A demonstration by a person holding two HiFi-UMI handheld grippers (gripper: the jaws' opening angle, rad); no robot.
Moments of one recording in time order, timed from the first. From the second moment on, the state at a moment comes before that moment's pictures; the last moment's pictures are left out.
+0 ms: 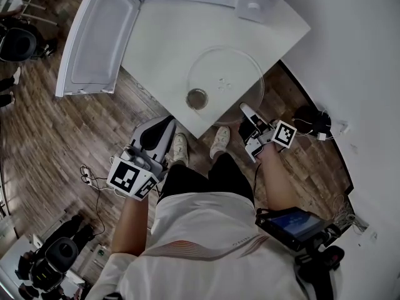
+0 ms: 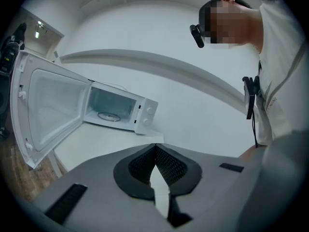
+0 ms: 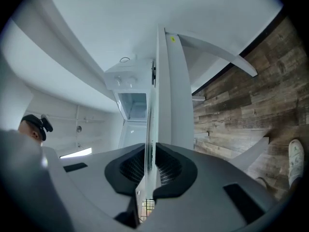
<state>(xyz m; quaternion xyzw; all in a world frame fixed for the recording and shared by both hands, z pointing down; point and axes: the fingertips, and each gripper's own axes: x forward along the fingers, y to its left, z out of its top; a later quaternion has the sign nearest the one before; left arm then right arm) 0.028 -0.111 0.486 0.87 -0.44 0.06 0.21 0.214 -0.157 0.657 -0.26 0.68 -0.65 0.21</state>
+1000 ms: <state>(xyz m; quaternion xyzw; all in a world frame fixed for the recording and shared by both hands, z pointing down) 0.010 -0.131 0.427 0.85 -0.50 0.03 0.16 0.198 -0.172 0.533 -0.23 0.71 -0.61 0.27</state>
